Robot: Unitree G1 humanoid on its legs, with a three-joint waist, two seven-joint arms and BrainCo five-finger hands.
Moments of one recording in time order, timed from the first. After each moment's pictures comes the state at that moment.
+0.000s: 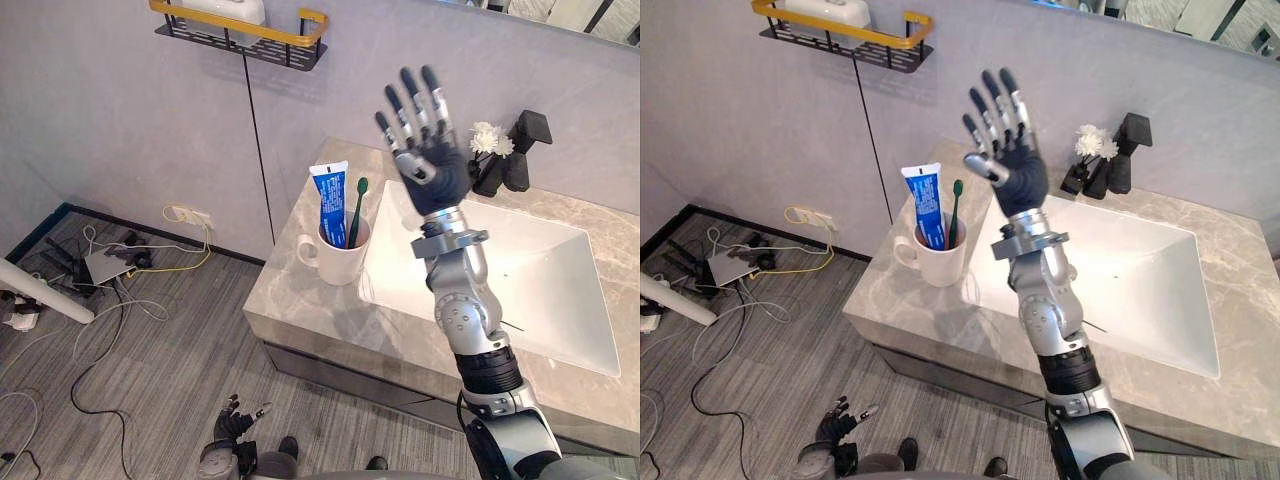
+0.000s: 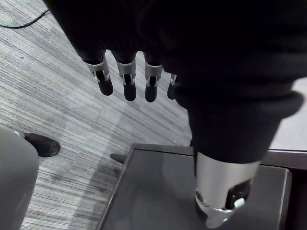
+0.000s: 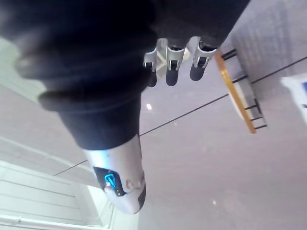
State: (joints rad) left arm 0.18 0.04 0.12 0.74 -0.03 -0.03 0.11; right arm -0.50 -0.17 -0.02 -0.25 0.79 -0.15 0.08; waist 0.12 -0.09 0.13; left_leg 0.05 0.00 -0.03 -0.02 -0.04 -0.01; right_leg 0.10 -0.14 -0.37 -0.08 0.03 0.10
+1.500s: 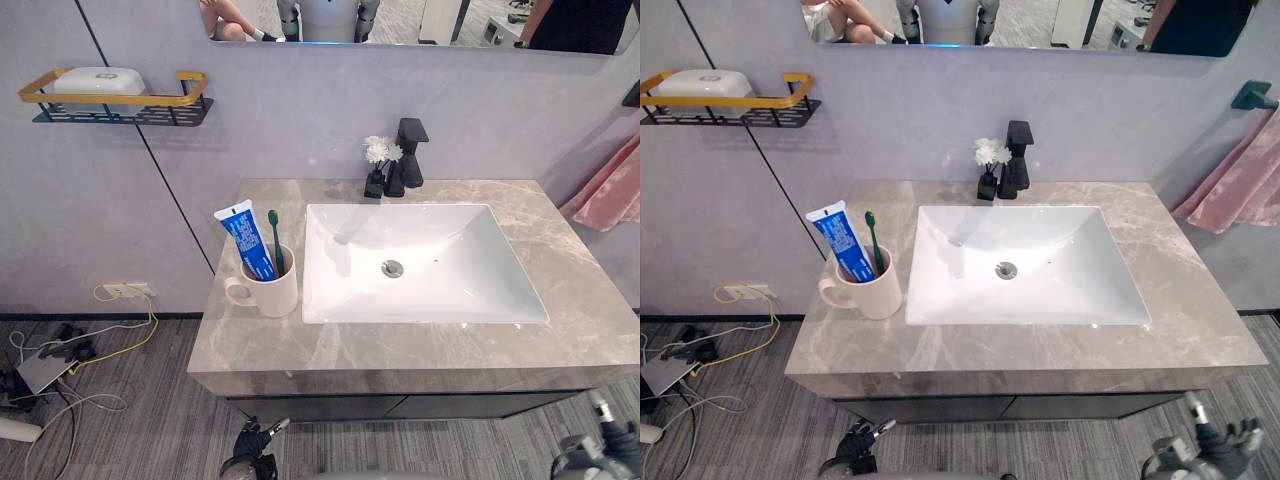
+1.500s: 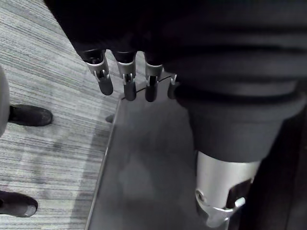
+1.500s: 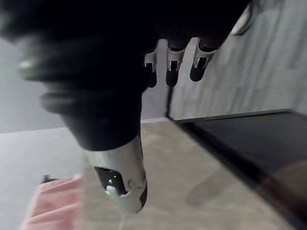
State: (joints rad) left arm 0.16 -0.07 0.21 0.86 -0.02 0.00 0.07; right arm 0.26 0.07 -0.77 0.45 0.41 -0.09 -0.19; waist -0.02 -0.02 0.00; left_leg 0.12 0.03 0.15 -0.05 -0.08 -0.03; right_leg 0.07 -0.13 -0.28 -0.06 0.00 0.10
